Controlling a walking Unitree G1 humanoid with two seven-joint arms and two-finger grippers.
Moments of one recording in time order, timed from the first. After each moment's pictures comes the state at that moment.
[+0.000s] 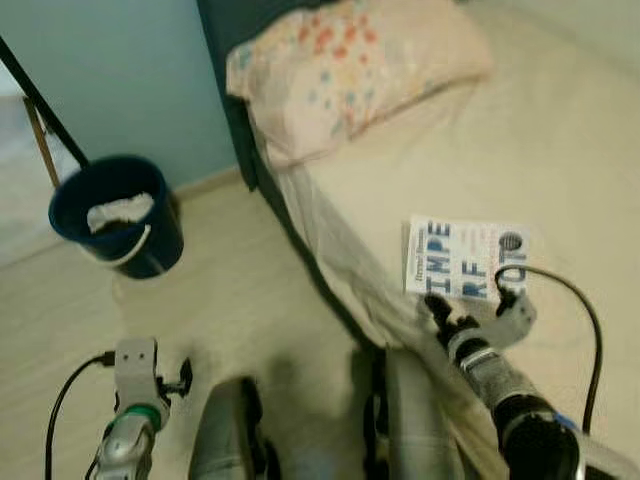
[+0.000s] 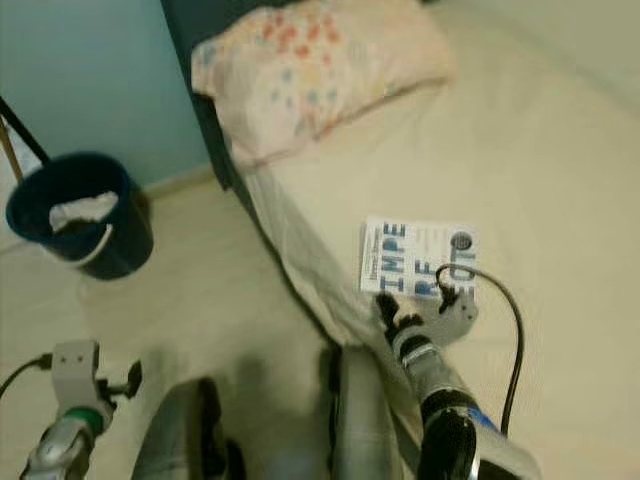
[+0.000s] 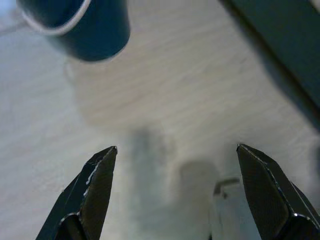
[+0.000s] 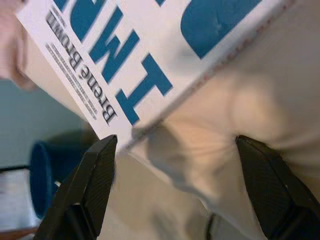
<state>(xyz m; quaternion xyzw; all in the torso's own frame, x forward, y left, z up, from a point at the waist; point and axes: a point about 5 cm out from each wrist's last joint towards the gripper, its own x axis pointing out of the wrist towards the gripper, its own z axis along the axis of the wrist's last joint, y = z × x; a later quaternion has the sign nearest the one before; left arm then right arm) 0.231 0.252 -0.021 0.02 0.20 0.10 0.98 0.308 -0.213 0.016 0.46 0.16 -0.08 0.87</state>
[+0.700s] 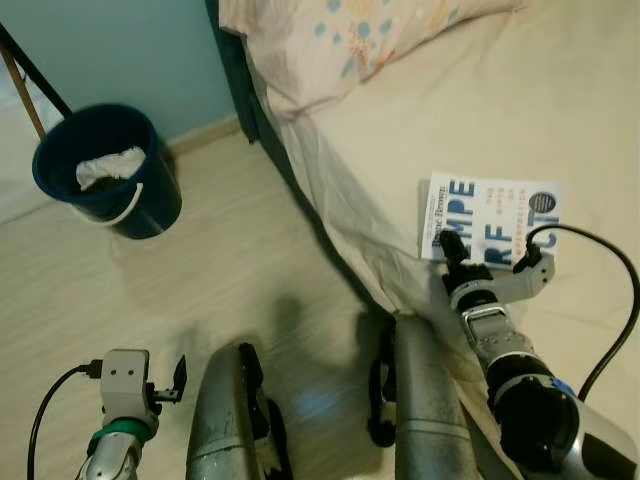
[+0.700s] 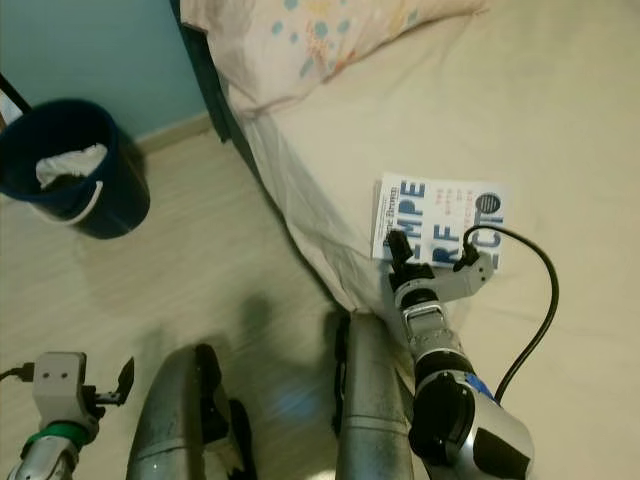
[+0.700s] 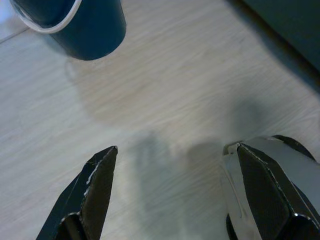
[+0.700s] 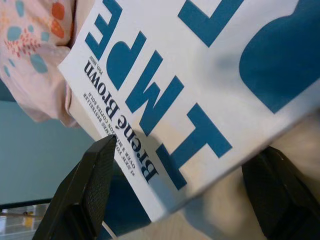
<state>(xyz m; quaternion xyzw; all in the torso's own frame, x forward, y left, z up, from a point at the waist) 0.204 0.255 -0.010 0.05 0.13 0.07 0.99 0.347 -0.210 0.071 0.53 0.01 -0.03 0.85</state>
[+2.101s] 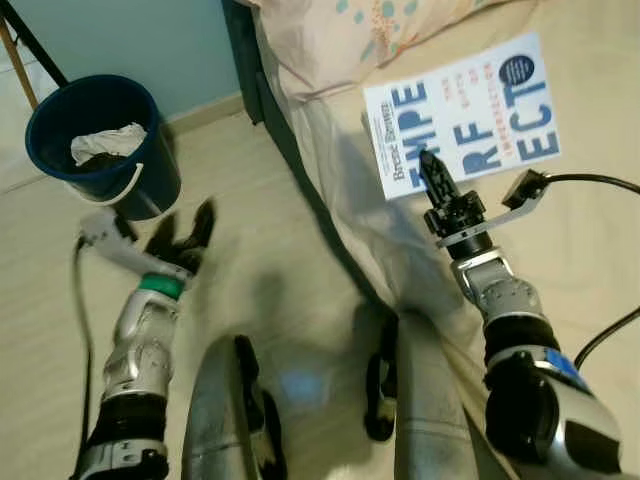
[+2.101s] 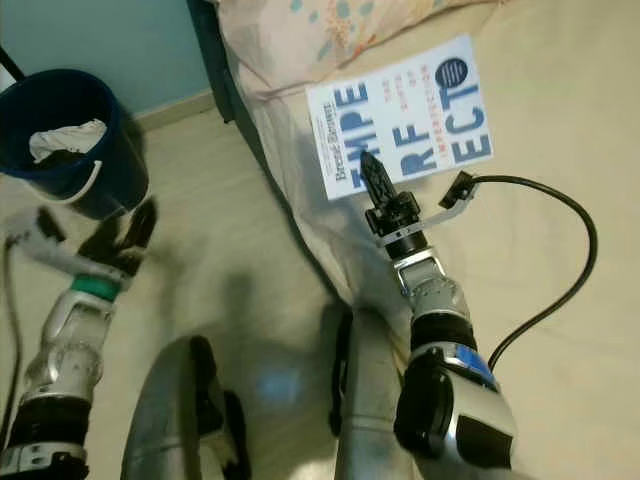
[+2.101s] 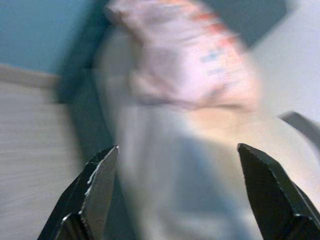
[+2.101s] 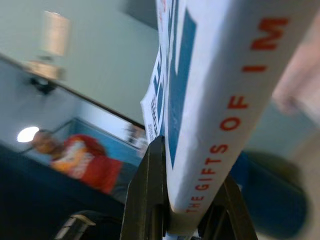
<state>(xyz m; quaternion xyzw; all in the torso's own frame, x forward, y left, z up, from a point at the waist) 0.329 0.182 0.152 -0.34 -0.11 -0.15 0.92 0.361 -0.179 0.182 0.51 -0.18 0.37 0.76</state>
